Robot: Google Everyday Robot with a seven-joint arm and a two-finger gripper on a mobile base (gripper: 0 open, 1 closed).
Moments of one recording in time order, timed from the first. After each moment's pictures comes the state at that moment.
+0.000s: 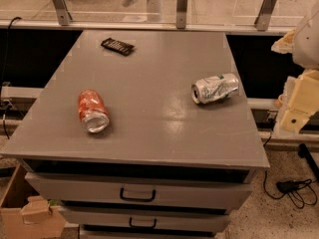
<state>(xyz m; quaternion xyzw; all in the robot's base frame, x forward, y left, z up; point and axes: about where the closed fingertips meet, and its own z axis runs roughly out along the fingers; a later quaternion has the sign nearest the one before) 0.438 -0.217 0.976 -0.60 0.78 -0.03 0.16</state>
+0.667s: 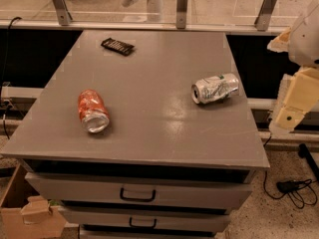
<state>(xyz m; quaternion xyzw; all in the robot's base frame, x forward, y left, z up) 0.443 -0.211 0.977 -0.61 0.78 -0.03 0.17</state>
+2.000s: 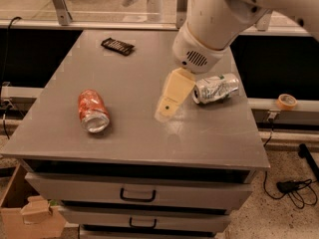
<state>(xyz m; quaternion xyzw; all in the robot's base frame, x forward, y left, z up) 0.507 -0.032 0.933 -0.60 0.76 0.07 0.22</state>
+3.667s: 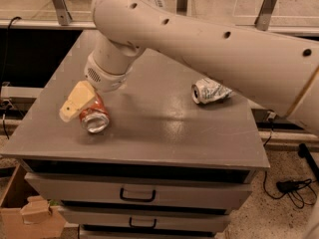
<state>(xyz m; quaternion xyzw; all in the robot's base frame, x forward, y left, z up) 0.550 0.156 0.851 -0.44 0.86 0.18 0.18</state>
